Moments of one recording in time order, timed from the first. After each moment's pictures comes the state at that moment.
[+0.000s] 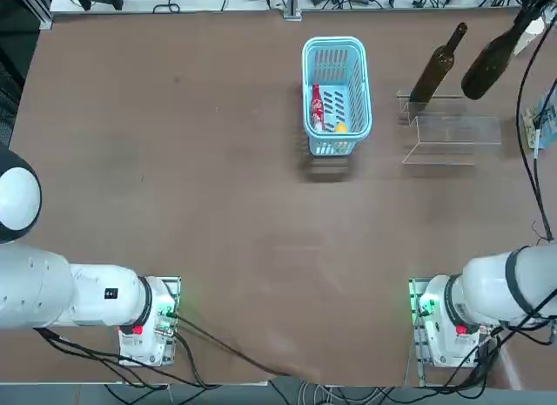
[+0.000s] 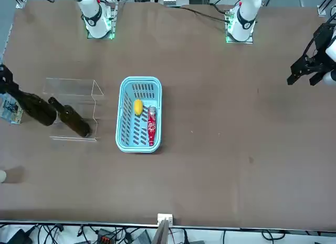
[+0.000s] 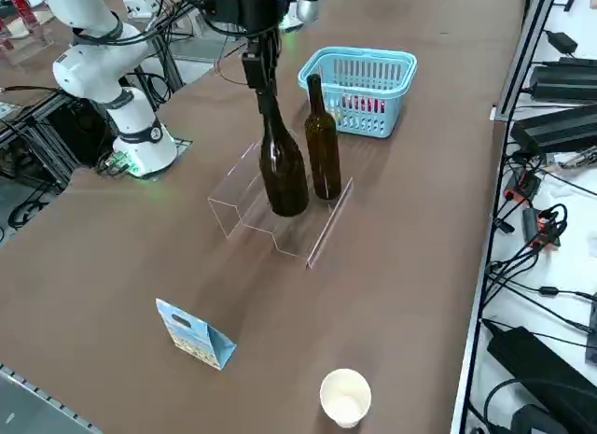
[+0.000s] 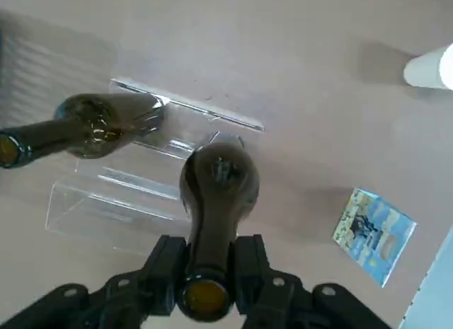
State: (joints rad) arm -0.11 0.13 -0.10 -1.54 -0.06 1.62 -0.48
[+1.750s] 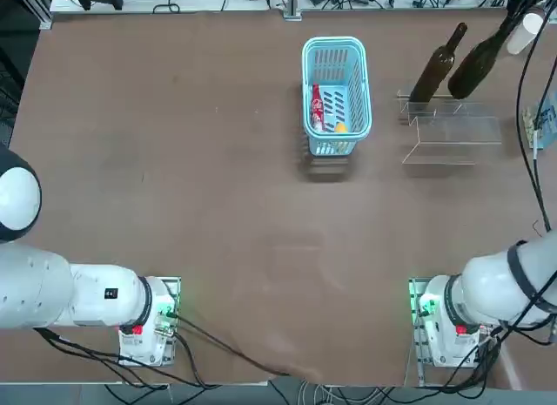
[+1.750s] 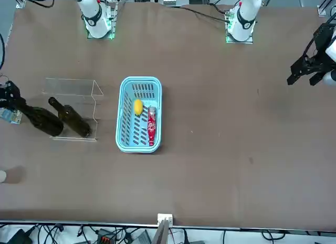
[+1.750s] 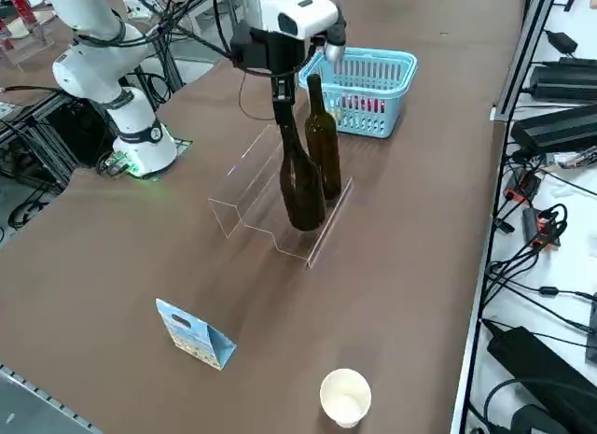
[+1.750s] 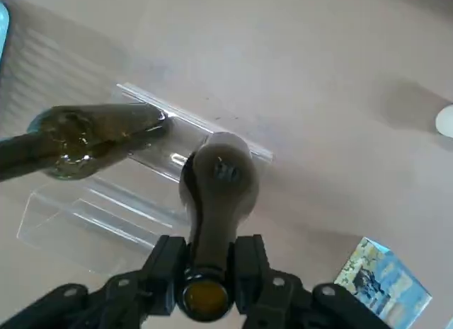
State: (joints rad) arm -0.14 0.23 -0.11 -1.53 0.01 1.71 -0.65
